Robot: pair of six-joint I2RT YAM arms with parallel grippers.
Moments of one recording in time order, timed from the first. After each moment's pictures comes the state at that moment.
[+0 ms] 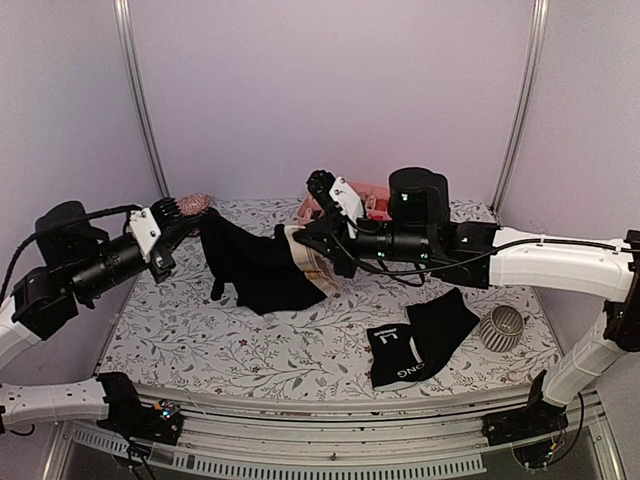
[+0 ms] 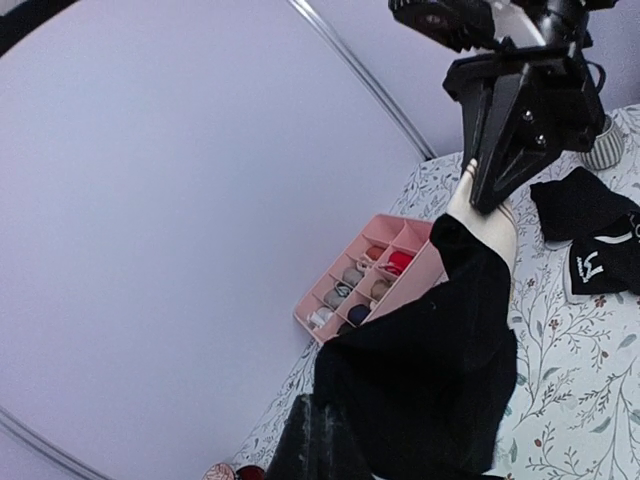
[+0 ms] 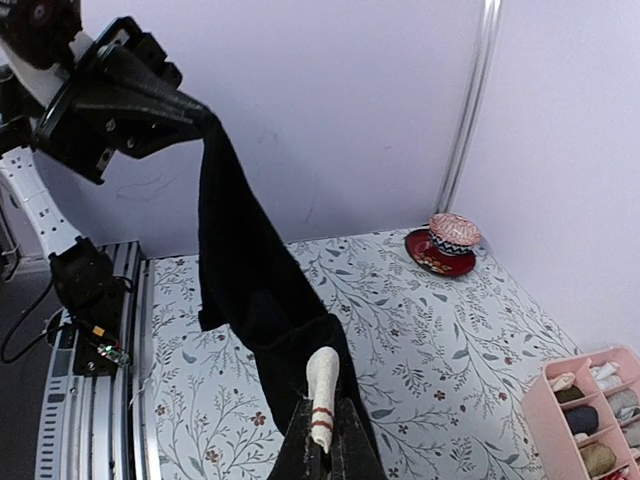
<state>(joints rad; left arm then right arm) -0.83 0.68 0.83 -0.21 -0.10 0.69 1.04 1.54 1.26 0.12 -0.18 -0.13</state>
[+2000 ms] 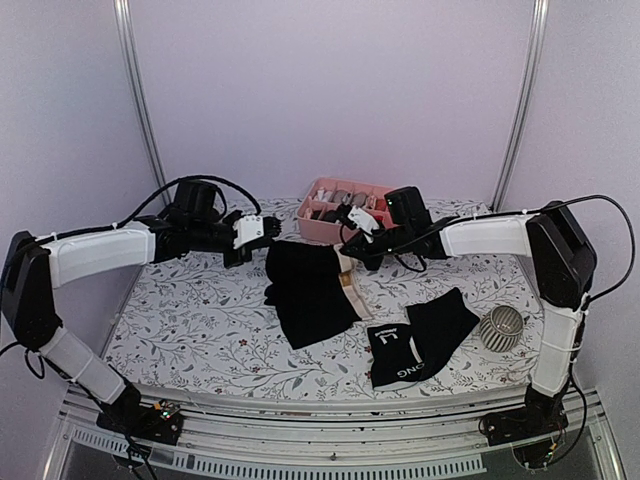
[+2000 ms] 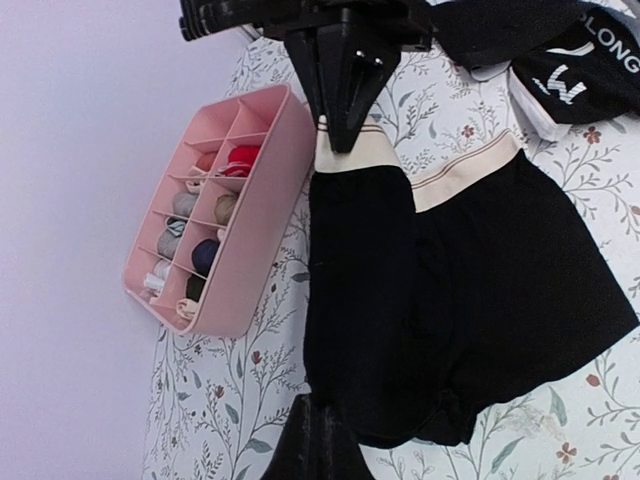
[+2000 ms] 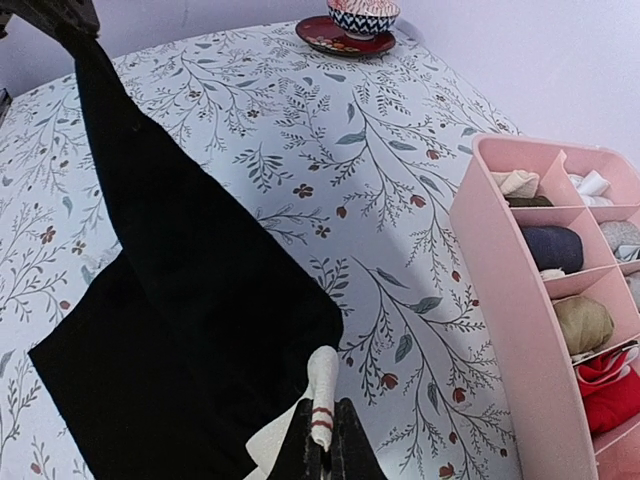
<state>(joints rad) -0.49 1.51 1.03 -0.10 0.41 0.98 0.63 1.97 1.34 0.05 -0.40 -0.36</state>
